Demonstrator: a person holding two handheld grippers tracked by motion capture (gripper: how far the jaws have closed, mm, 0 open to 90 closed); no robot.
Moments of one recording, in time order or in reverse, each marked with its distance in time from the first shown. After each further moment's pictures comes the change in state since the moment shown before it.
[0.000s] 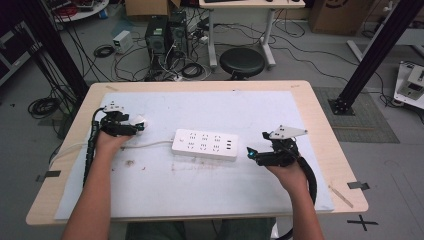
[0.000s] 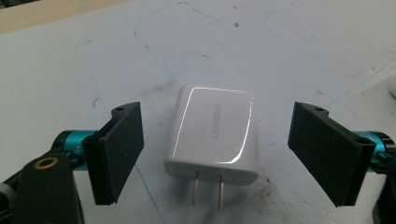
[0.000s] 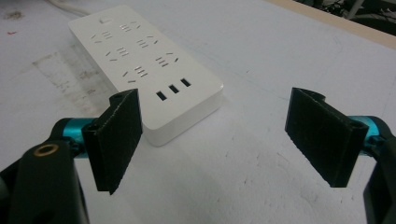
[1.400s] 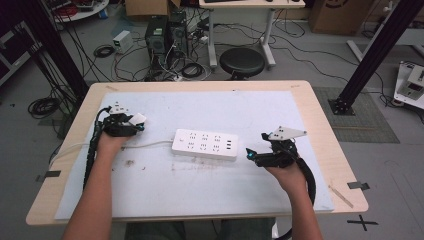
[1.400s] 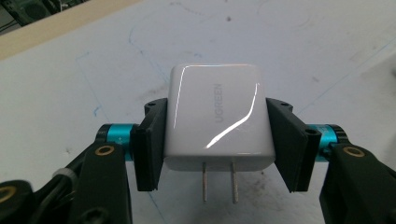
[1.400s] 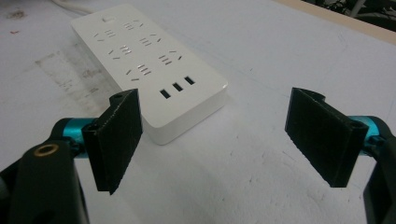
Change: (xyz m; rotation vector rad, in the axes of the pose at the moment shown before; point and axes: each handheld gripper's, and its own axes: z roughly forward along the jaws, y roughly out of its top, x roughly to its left) left arm -0.014 0.009 -0.013 0.015 0.028 0.114; right arm 0.002 -0.001 0.002 -0.005 0.009 -0.001
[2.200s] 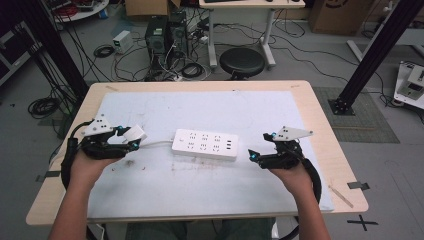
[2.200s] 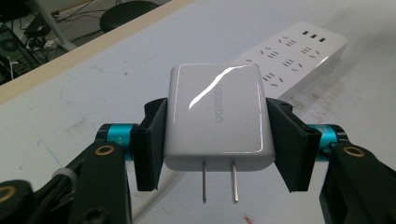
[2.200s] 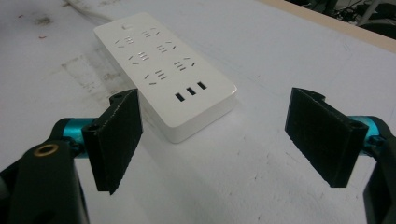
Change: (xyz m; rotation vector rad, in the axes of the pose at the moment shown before) left arm -0.082 0.009 -0.113 -0.127 -0.185 0.130; right arm 0.003 0.005 -0.018 -0.010 0.034 -0.007
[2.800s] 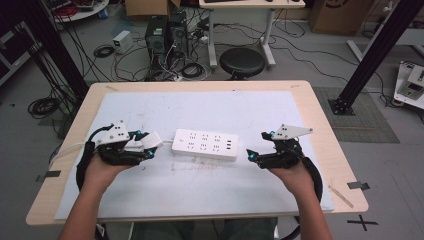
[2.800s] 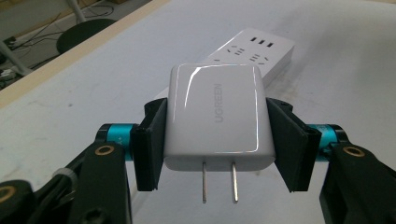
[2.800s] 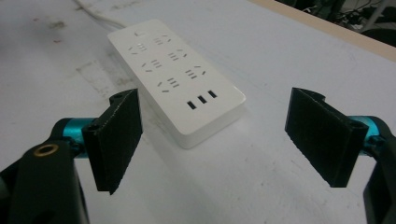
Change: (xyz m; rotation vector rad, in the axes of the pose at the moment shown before) left arm -0.031 0.007 0.030 -0.035 -0.140 0.096; right arm 0.009 0.014 -0.006 0.003 0.033 -0.014
